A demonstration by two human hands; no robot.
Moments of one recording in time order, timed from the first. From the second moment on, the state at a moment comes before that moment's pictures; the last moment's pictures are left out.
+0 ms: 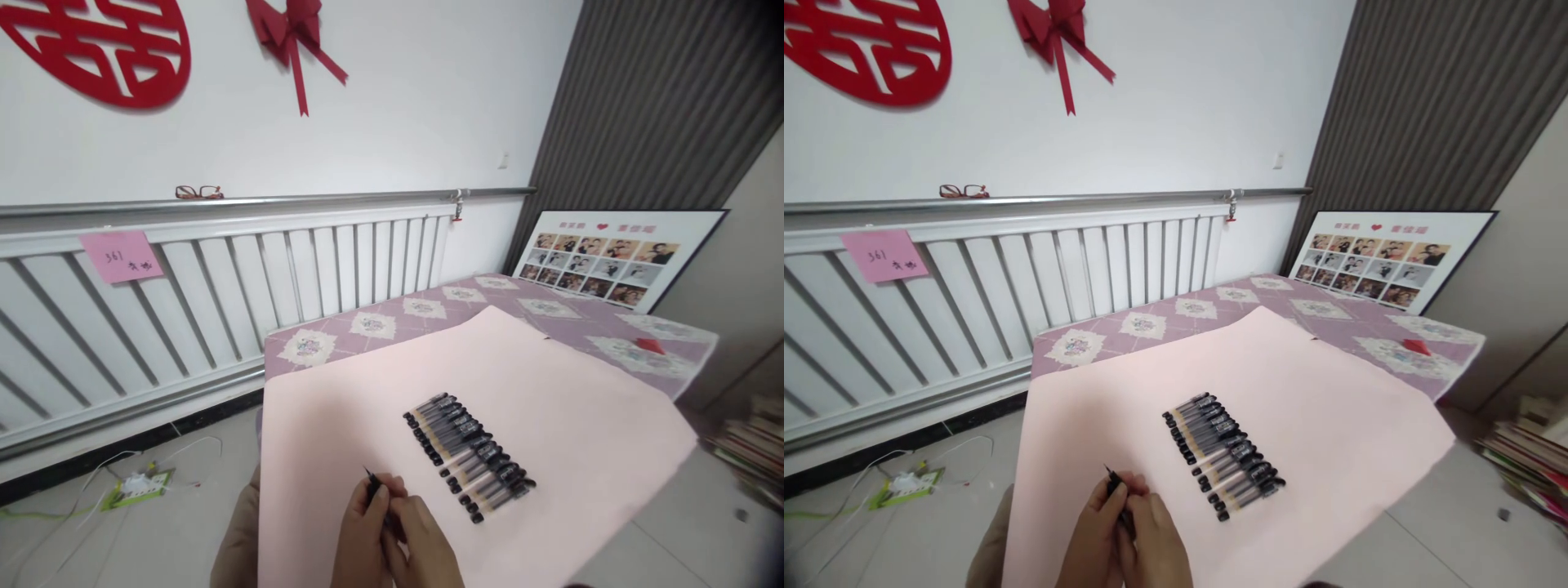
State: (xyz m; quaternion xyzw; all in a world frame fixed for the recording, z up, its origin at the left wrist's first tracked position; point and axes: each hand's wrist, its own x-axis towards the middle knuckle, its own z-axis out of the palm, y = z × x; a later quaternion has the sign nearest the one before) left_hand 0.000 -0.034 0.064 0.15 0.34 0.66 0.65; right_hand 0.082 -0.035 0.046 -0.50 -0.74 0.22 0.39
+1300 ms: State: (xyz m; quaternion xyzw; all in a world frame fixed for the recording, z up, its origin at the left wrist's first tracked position) left_hand -0.066 -0.074 0.034 0.31 0.51 0.47 0.65; right_hand 0.130 0.000 0.031 -0.59 -0.70 0.27 0.30
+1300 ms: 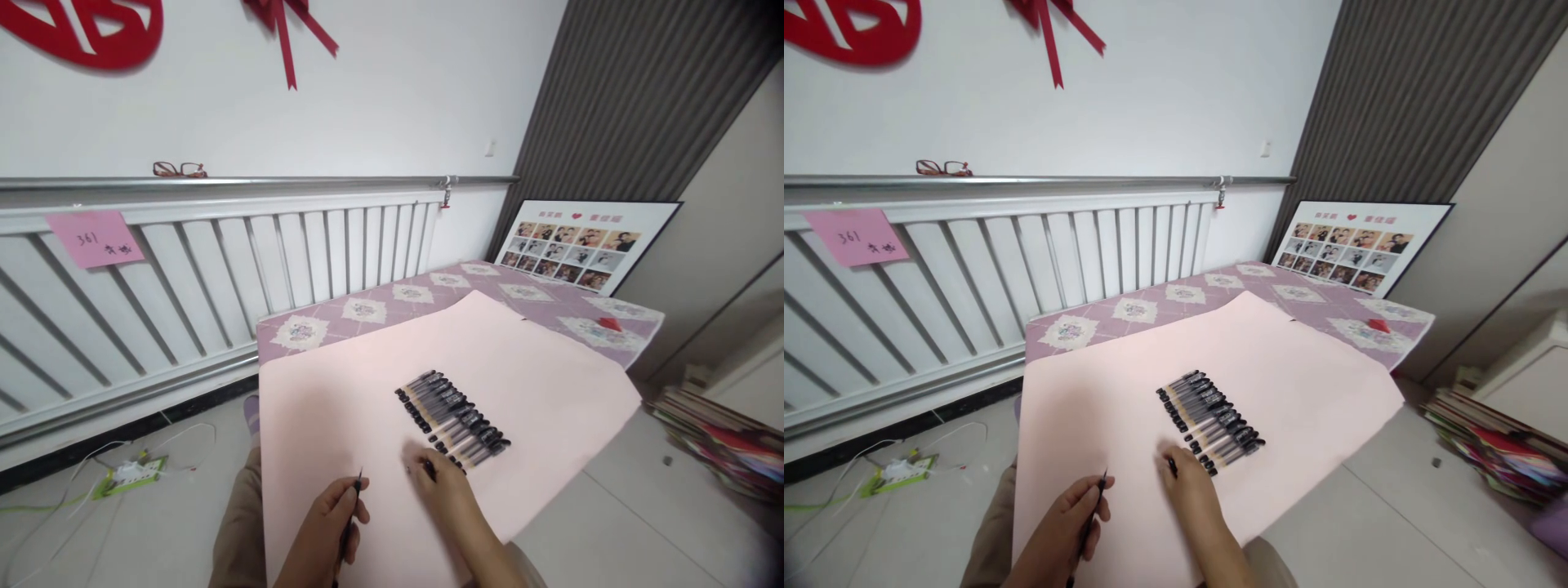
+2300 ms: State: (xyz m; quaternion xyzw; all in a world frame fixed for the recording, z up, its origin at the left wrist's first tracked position) left_hand -0.056 -0.089 0.071 0.61 0.55 0.33 0.47; right_hand 0.113 -0.053 0.077 -0.49 -0.59 0.53 0.37
